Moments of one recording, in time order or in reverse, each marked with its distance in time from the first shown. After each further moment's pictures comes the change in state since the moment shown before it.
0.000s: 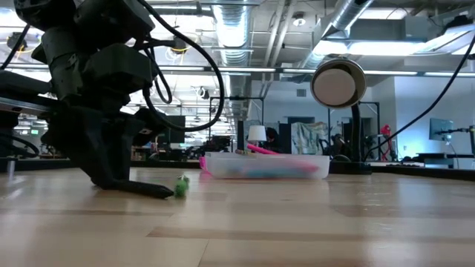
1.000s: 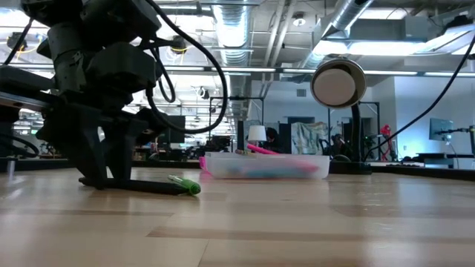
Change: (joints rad) left arm 0.000 0.002 0.044 -0.053 0.020 -0.003; right arm 0.000 0.000 0.000 -0.004 0.000 0.000
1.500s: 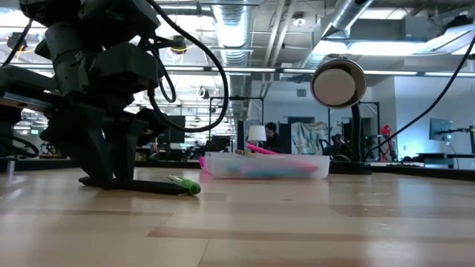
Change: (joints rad) left arm 0.000 0.001 0.001 0.031 -0.033 -0.040; right arm 0.000 0.000 0.000 0.000 0.000 0.000
